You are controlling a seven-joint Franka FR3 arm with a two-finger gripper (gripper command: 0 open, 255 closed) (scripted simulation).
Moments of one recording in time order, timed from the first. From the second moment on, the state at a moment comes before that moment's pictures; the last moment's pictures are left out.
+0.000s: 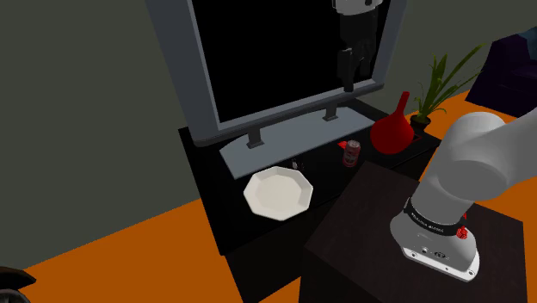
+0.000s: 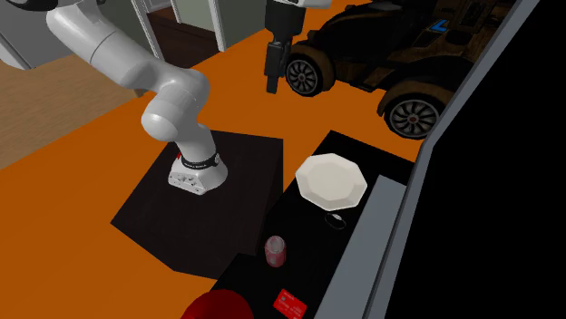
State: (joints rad) arm 0.01 -0.76 0.06 -2.34 -0.09 1.44 0.07
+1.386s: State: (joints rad) arm -0.11 -0.70 -0.28 -2.83 -0.36 2.13 -0.22
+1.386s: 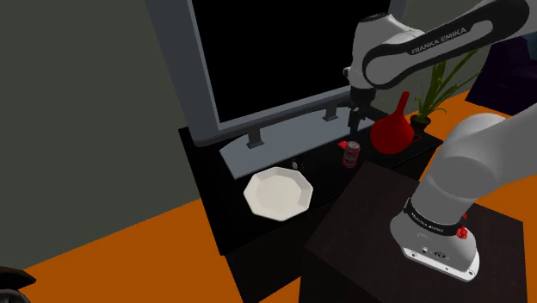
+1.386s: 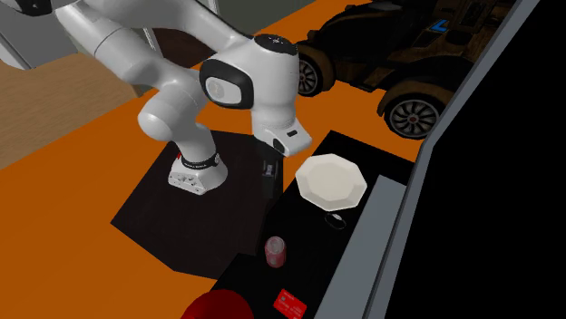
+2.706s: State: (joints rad) arm -0.08 0.08 -0.55 -2.79 -0.11 2.94 -0.70
